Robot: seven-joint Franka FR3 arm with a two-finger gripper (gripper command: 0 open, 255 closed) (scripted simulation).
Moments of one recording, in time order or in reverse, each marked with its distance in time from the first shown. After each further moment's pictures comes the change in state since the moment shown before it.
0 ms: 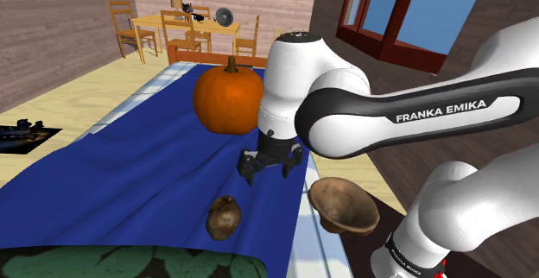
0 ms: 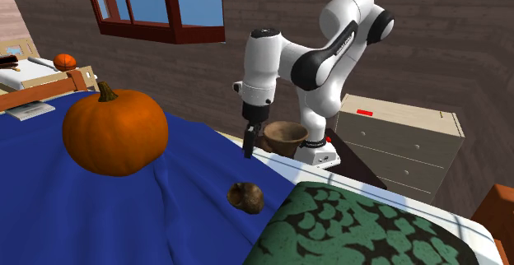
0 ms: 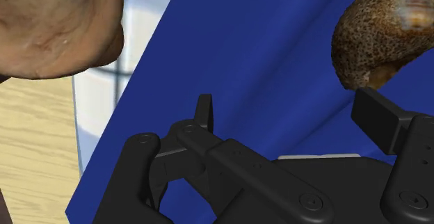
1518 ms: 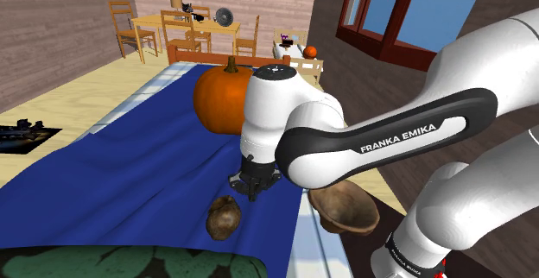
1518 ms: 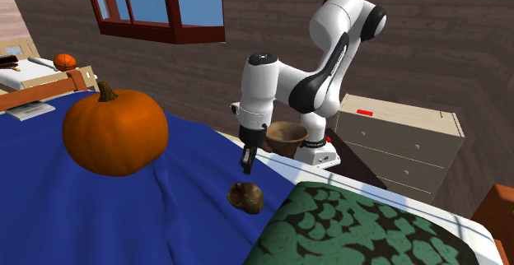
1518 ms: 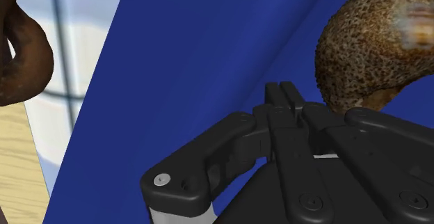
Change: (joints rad) arm -0.056 0.156 0.121 -0.006 -0.049 0.174 0.121
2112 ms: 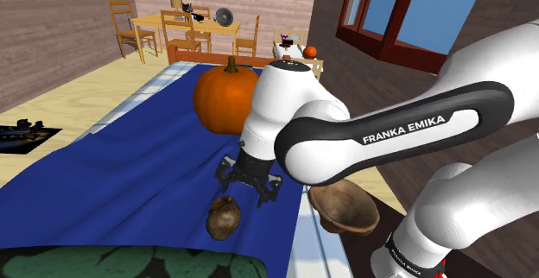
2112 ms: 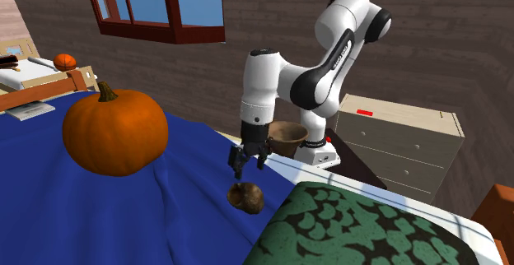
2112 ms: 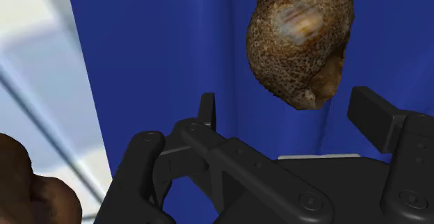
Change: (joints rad) arm -0.032 -0.055 0.041 -0.022 0.238 0.092 0.426
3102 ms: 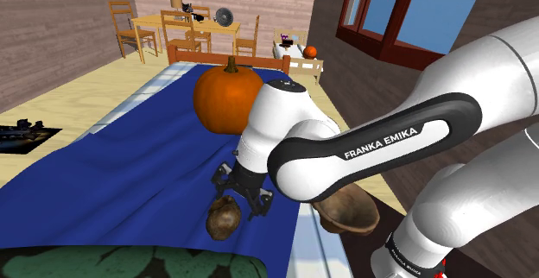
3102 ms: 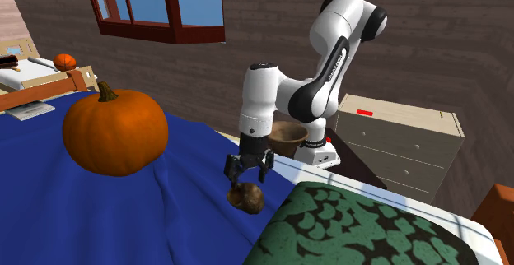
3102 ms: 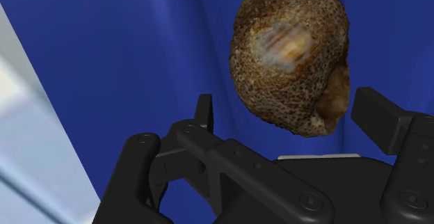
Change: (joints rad) arm -0.046 0.079 0.082 -0.034 0.053 0.156 0.171
